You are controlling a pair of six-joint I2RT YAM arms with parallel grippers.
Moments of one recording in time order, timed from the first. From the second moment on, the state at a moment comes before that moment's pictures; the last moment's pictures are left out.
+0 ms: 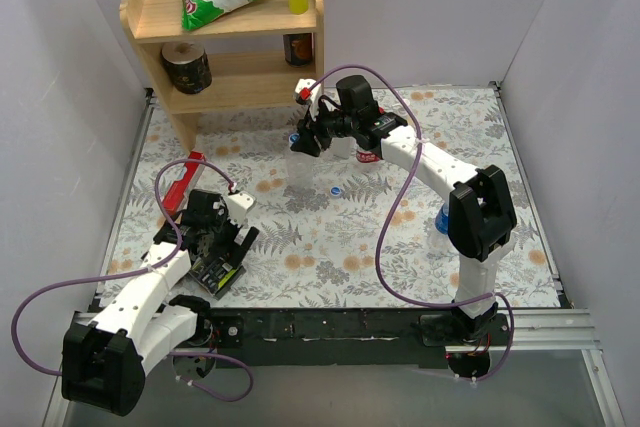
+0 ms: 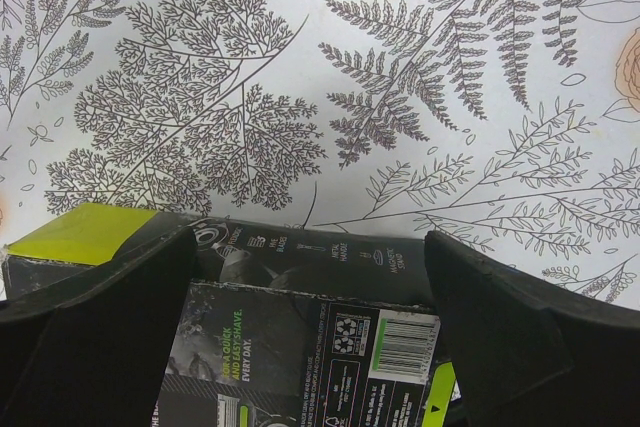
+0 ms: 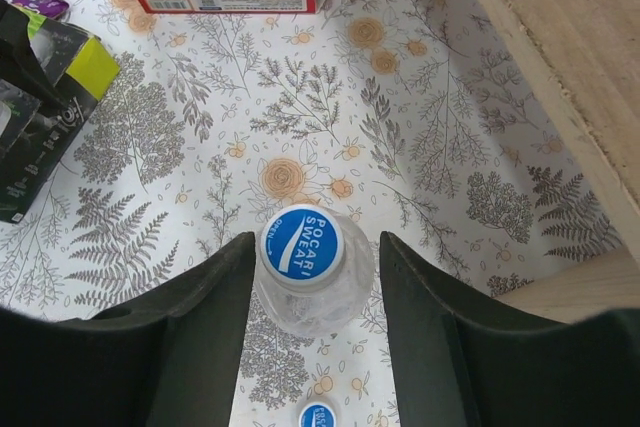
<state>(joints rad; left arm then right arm) -0.25 0.92 0.54 -0.63 0.12 0.33 0.64 1.90 1.64 -0.18 -0.63 -0.27</state>
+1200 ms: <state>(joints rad) -0.27 1.08 0.82 -0.62 0.66 0.36 -0.19 0.90 1.01 -0.66 -0.55 -0.44</state>
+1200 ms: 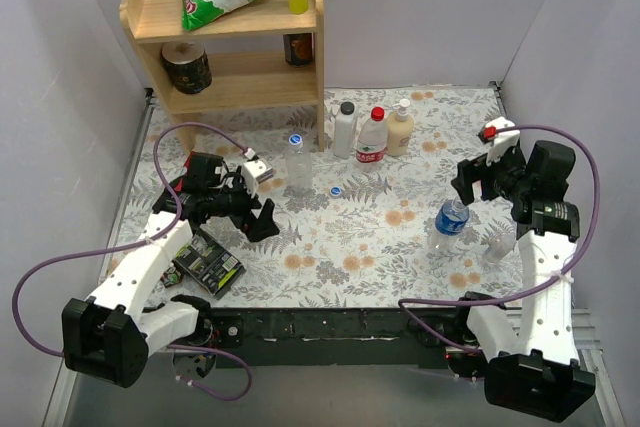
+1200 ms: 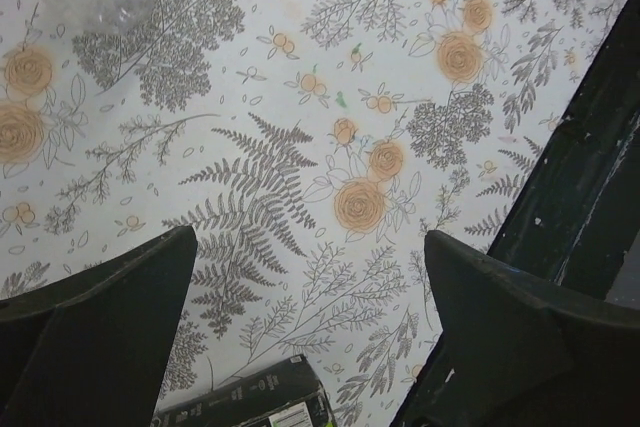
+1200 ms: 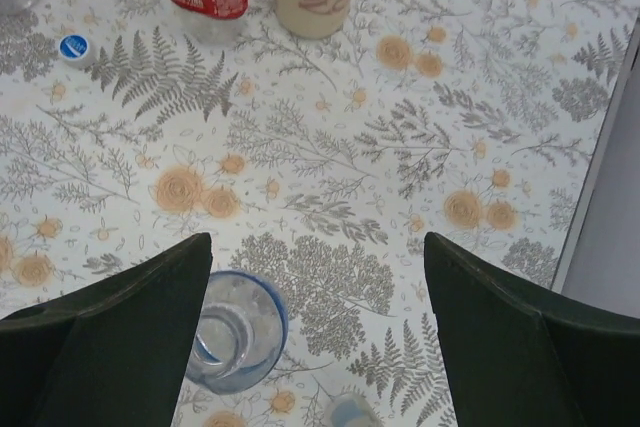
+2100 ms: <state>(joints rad) -0.62 1.37 1.20 -0.61 0.67 0.36 -0.19 0.83 0.86 -0.55 -1.01 -0.42</state>
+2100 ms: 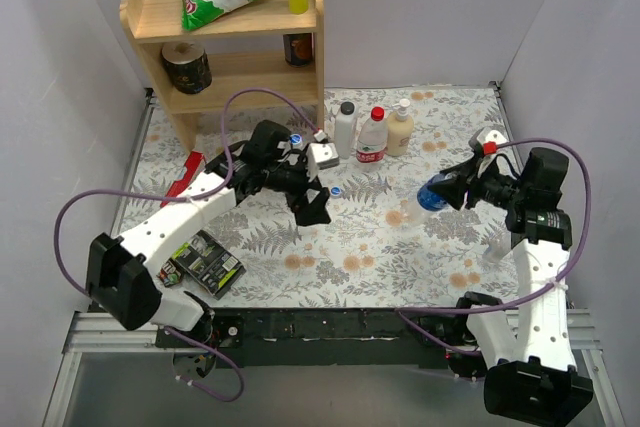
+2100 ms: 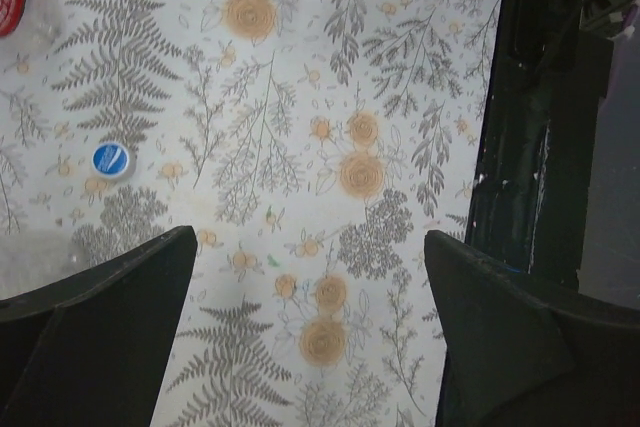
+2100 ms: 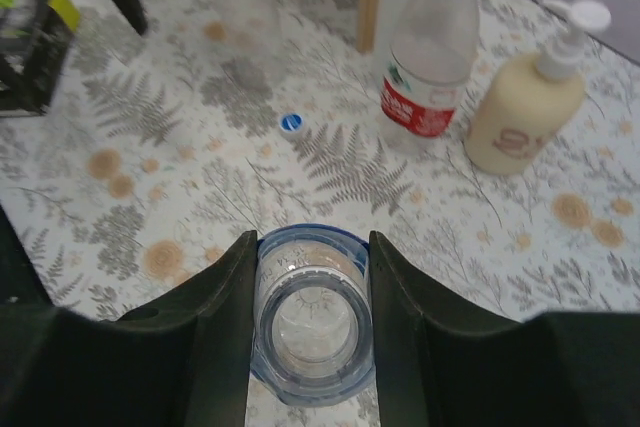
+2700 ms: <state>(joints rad) -0.91 1.76 1.42 -0.25 0.55 0.22 -0.12 0.92 0.92 -0.09 -1.18 0.16</state>
